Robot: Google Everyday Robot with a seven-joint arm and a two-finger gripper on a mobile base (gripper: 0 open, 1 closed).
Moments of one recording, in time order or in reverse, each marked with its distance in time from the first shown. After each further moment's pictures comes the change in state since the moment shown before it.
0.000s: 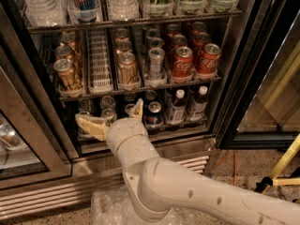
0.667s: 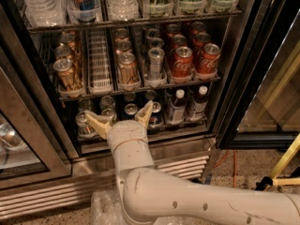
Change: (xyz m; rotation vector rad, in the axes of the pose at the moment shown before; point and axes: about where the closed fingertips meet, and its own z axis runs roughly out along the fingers) arm -0.001 -0.026 -0.007 0.215 -0.038 -0.069
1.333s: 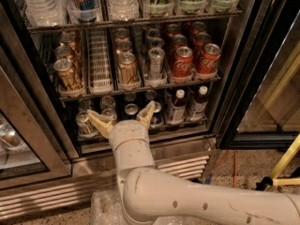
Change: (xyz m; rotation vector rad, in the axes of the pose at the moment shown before) arm 0.001 -0.008 0.000 0.030 0.003 0.001
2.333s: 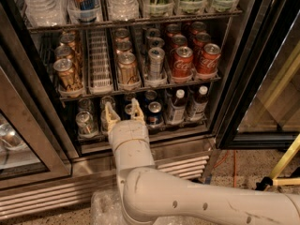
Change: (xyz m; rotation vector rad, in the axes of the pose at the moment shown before) arm 0.000 0.000 0.000 0.000 0.000 0.000
